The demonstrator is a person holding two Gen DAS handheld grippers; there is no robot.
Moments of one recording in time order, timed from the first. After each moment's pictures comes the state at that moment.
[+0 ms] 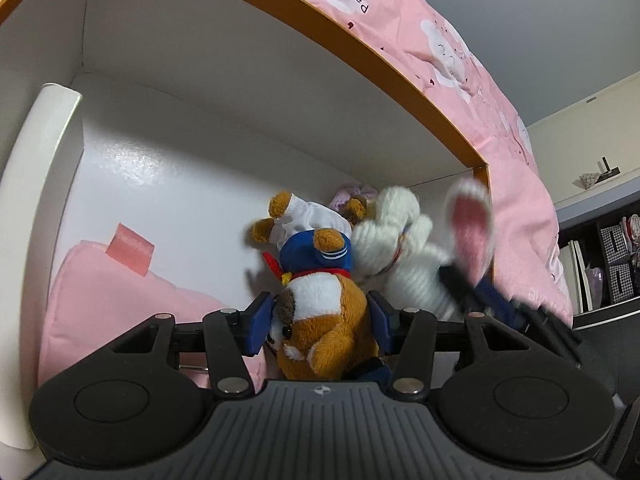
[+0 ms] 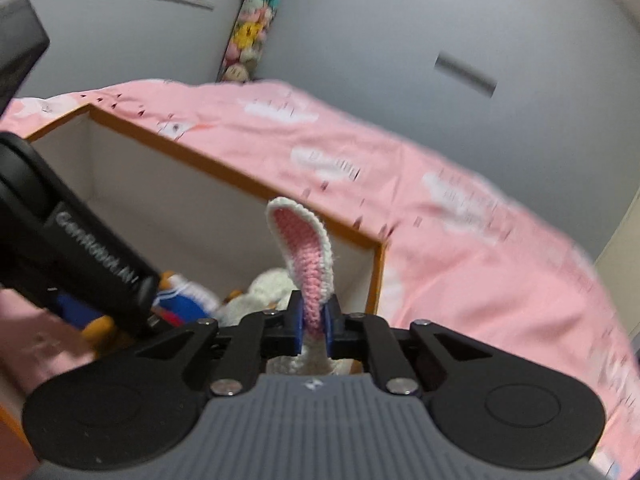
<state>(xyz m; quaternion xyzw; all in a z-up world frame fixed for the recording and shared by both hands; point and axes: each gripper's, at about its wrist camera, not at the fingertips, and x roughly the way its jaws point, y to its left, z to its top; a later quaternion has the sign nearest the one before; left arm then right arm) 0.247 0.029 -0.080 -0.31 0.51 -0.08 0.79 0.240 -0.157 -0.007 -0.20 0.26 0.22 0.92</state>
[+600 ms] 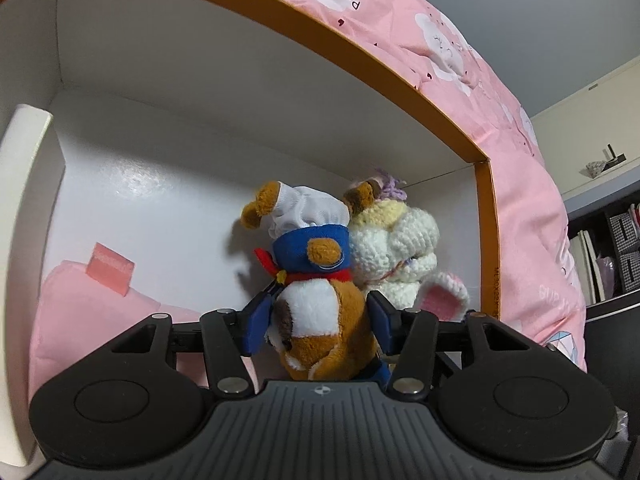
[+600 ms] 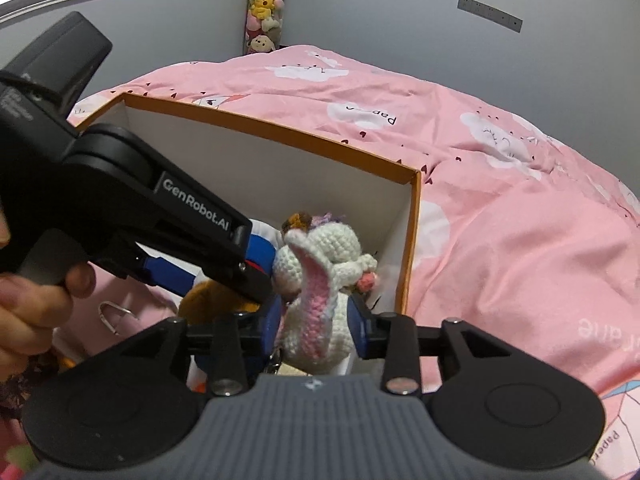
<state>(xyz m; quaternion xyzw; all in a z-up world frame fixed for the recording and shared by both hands) 0.255 0.019 -0.082 -0.28 0.51 -0.08 0.81 0.212 -0.168 -0.010 -0.16 0.32 0.26 0.90</state>
